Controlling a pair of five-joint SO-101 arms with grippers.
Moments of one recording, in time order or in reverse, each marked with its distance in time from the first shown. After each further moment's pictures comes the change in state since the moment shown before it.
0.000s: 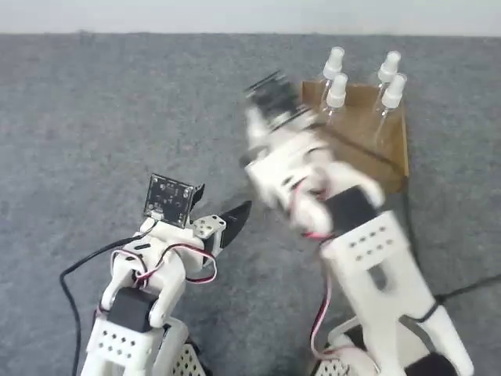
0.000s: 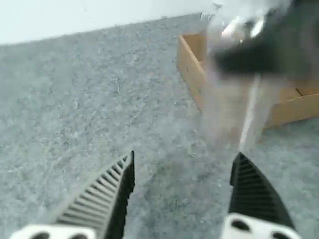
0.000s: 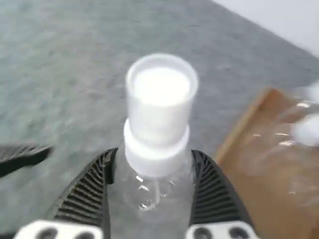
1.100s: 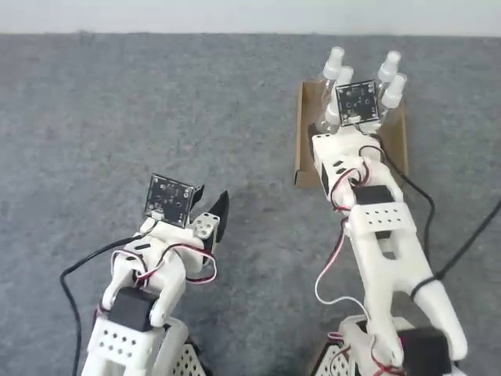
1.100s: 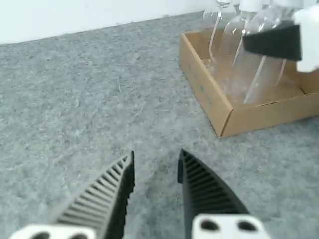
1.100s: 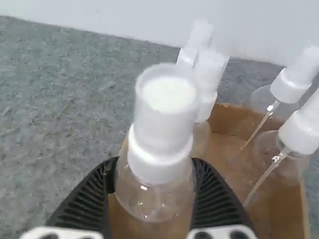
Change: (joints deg) left arm -0.4 0.0 0.7 -0.4 -0.1; right arm 17.7 12.0 23.9 -42.5 0.2
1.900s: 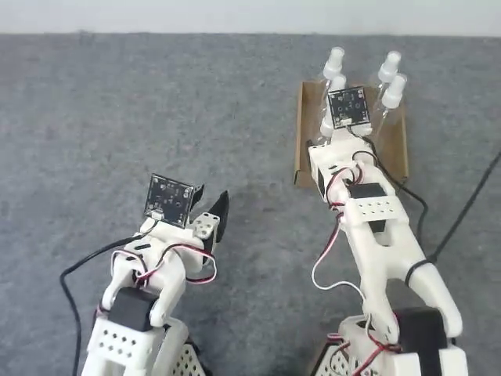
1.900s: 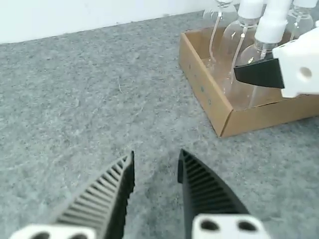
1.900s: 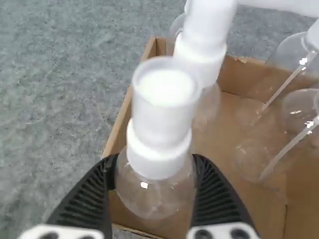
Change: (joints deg) left arm 0.0 0.0 0.0 0.0 0.0; right arm -0.1 7.0 -0.1 0.0 0.0
